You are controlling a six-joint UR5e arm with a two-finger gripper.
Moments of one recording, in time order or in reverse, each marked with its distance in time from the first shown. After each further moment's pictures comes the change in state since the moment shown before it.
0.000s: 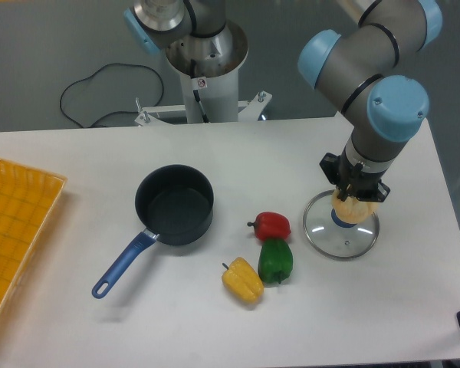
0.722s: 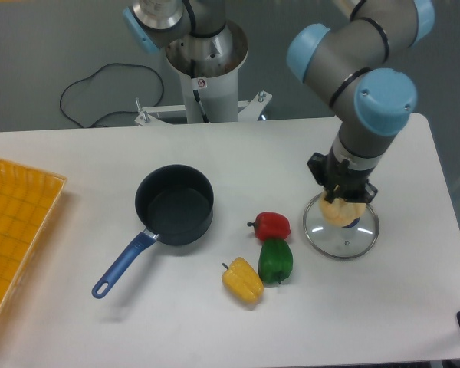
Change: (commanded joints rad) arm -0.084 0.095 -0.121 0.078 -0.066 -0.057
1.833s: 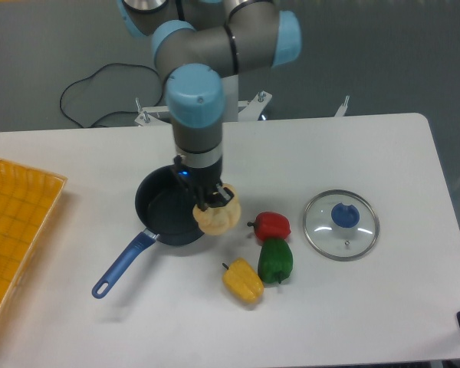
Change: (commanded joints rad) arm -0.341 0.155 -0.293 0.224 0.005 -0.298
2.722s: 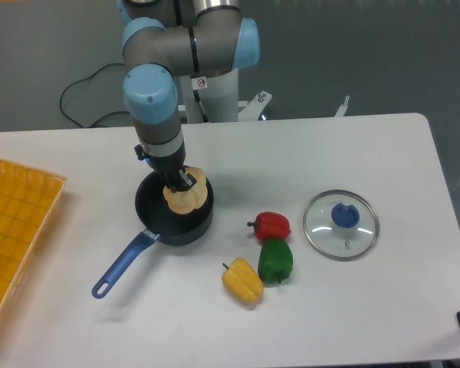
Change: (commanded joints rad) arm -0.064 -0.023 -0.091 0.014 0.032 -0.014
